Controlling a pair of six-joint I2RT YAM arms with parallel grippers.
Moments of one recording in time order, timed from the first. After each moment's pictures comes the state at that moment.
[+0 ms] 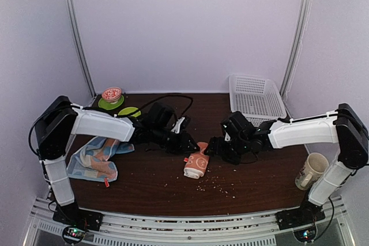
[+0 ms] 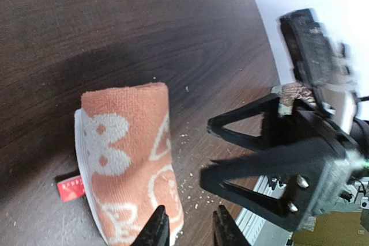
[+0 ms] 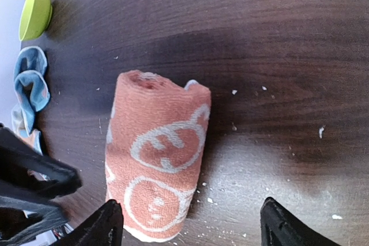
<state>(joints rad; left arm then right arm) -0.86 1.89 1.17 0.03 0.51 -0.75 0.84 1.60 0.93 -0.25 -0.04 1.00</state>
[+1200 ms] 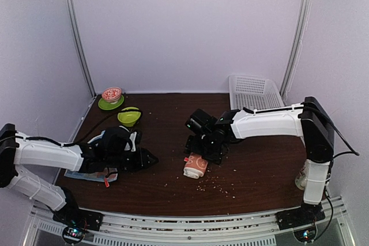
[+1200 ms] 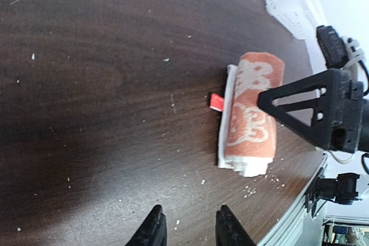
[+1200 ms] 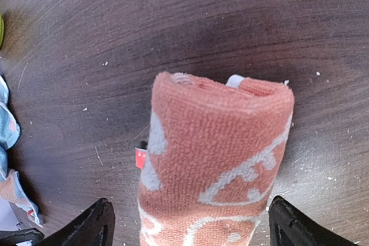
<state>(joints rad) -0.85 1.31 0.53 0.11 0.11 -0.91 0.96 1.94 1.41 -0.62 0.11 1.21</state>
